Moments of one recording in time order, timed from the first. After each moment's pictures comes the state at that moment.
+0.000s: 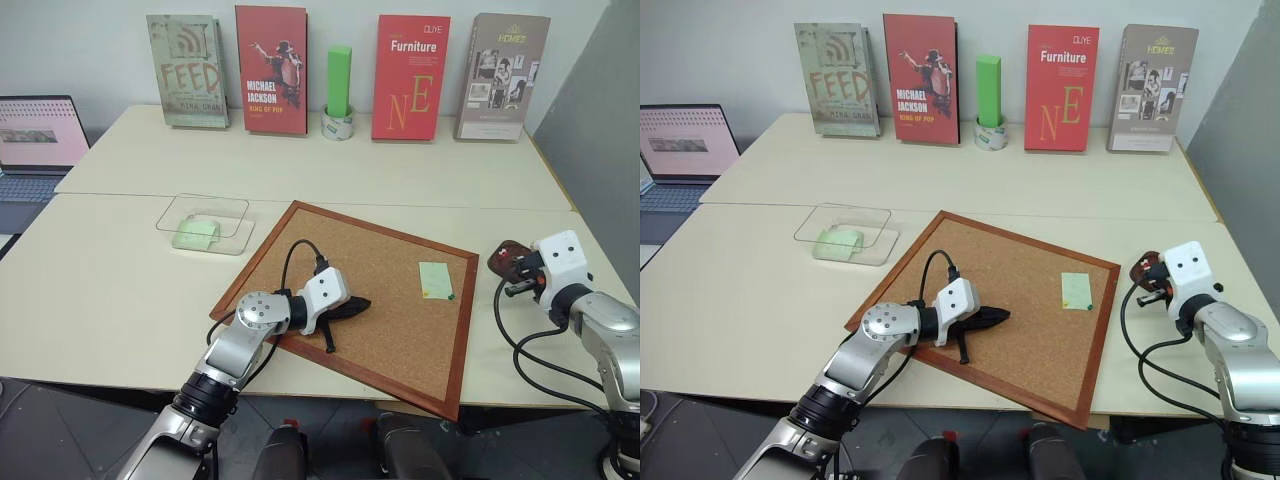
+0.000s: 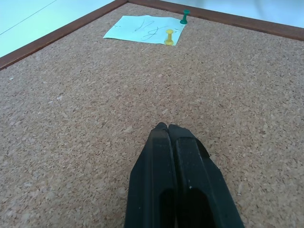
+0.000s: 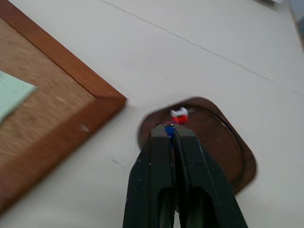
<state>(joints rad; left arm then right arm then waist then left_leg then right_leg) -0.38 0.37 -0.34 0.07 -0.07 0.17 -0.92 -0.13 -0.68 -0.20 -0.21 0.12 0.62 0.38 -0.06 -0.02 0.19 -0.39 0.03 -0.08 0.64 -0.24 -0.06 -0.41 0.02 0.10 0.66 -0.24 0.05</state>
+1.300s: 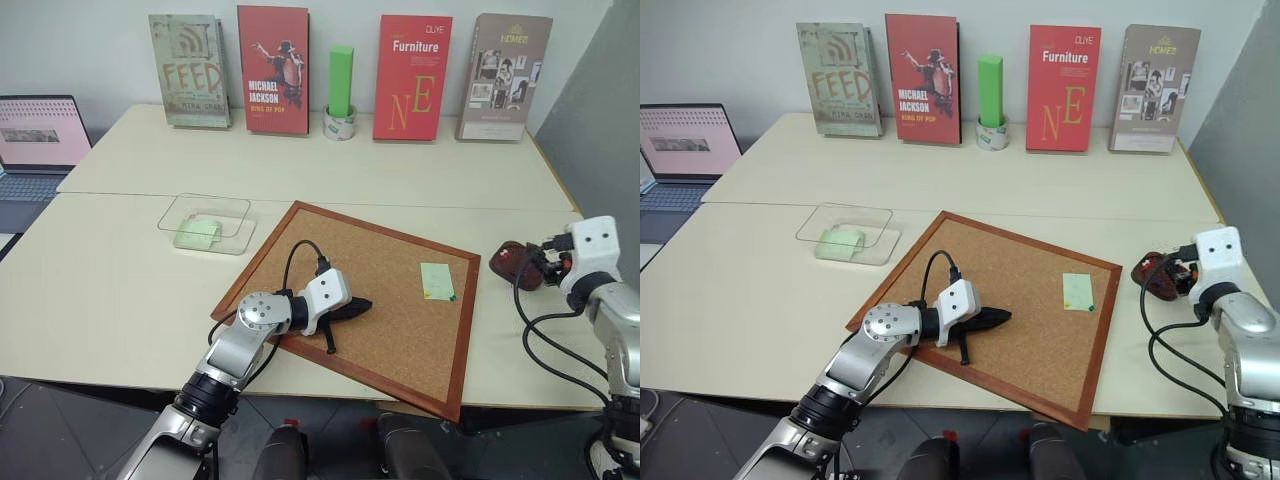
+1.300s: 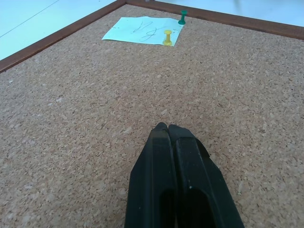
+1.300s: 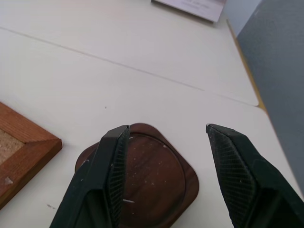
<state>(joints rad) -0.38 0.37 -0.34 0.08 -0.07 0.14 -0.93 -0.17 -0.60 -0.35 -0.20 0.15 0.60 0.34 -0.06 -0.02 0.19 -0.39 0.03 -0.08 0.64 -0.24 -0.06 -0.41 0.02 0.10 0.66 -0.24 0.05</state>
